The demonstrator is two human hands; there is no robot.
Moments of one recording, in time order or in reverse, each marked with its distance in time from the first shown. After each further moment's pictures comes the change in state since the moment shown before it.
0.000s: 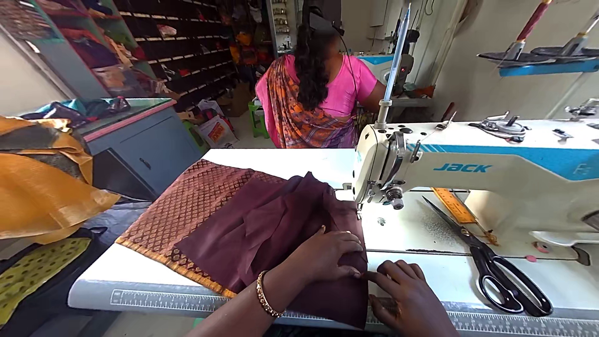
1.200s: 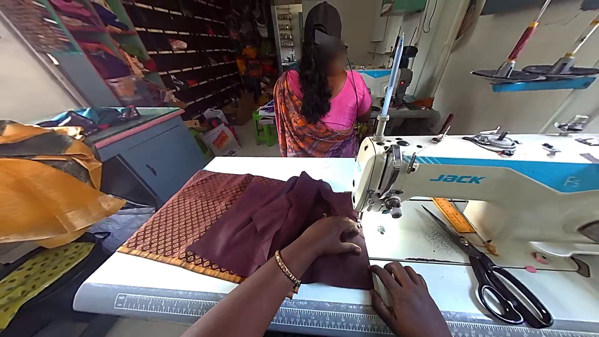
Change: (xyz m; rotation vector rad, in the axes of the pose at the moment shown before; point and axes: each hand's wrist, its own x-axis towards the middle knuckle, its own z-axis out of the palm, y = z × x) left_hand 0.046 -0.035 -0.013 -0.020 0.123 -0.028; right_hand 0.005 -0.007 0.003 -0.096 0.009 0.193
